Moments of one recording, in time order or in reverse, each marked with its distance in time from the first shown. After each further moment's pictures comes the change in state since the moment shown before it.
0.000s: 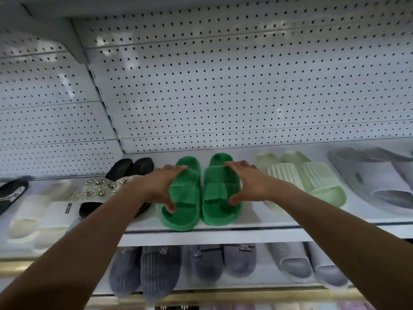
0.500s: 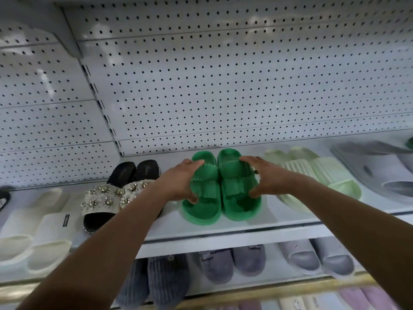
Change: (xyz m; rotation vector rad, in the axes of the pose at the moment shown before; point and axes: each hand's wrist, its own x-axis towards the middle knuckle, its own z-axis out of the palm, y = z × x) left_hand 0.038 -0.019 0.008 -0.046 0.141 0.201; right_hand 0.015 -0.005 -0.002 0.125 0.054 0.133
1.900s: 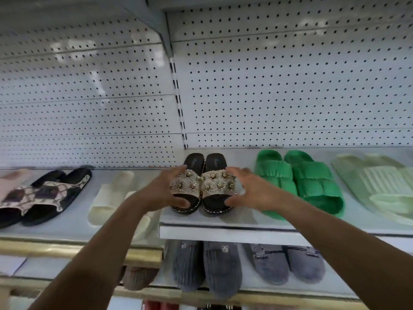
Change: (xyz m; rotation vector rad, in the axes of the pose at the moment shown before) left_hand -0.144 -0.178 -0.014 -0.504 0.110 -0.265; right_hand 0.023 -0.183 0.114 0.028 -0.060 -0.246
